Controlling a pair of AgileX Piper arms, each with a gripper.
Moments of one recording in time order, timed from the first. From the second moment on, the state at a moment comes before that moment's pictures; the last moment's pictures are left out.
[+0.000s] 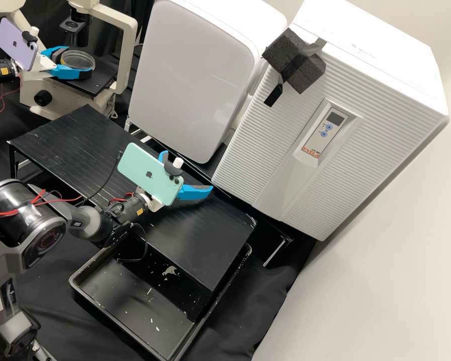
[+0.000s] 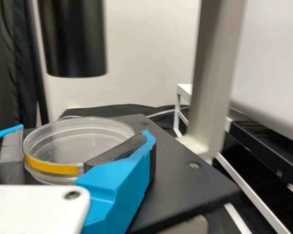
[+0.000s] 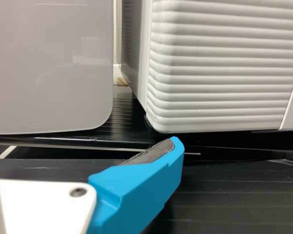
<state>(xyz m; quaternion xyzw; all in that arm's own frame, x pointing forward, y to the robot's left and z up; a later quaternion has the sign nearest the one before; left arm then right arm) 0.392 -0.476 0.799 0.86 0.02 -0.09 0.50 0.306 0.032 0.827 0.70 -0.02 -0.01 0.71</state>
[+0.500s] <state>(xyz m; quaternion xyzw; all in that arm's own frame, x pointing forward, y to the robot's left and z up) 0.324 -0.539 0.776 0.85 -0.06 -0.22 0.47 0.306 0.032 0.827 0.70 -0.02 -0.01 0.71</state>
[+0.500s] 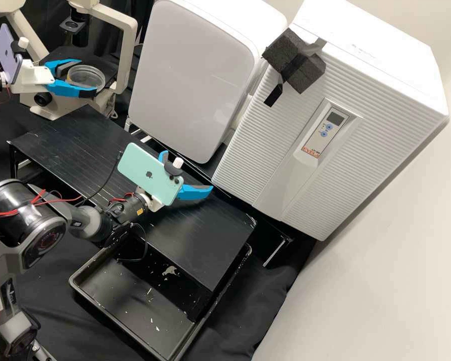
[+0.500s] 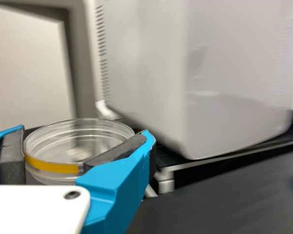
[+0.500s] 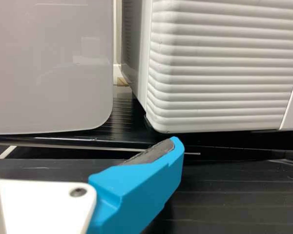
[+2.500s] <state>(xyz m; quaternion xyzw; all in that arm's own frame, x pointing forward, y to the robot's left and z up) 0.295 -0.627 0.649 0.78 -0.04 -0.48 0.41 0.306 0.032 0.827 0.70 -0.02 -0.01 0.71</state>
